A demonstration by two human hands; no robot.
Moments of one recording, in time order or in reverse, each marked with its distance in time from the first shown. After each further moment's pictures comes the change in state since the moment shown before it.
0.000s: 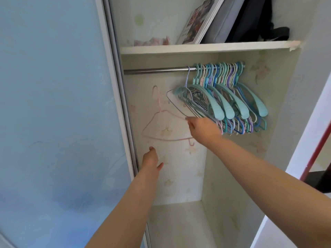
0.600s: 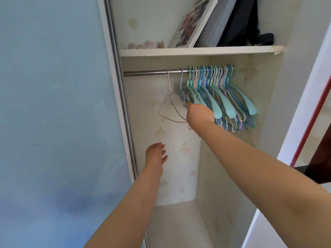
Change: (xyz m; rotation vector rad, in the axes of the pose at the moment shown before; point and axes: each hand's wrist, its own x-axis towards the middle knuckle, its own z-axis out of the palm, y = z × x) left_hand -0.029 0.007 0.012 -0.047 -0.136 0.104; right_hand 0.031 -0.021 -0.023 -0.333 0.011 0.196
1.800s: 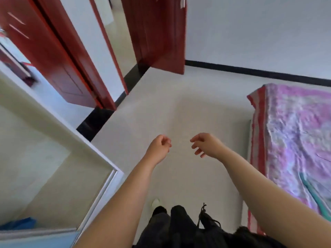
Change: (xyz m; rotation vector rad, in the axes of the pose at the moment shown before) left_hand -0.453 -0.425 0.167 1.159 -1.200 0.014; right_hand -0.702 0.397 -0.084 0.893 -0.283 1.313
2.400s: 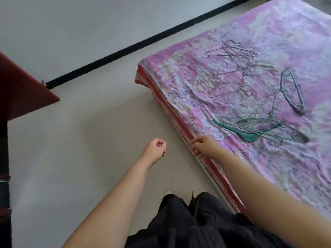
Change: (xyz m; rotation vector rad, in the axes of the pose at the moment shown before) left_hand 0.142 0.136 0.315 0.378 -0.807 0.166; right_hand -0.020 0.214 -0.200 0.495 0.572 0.552
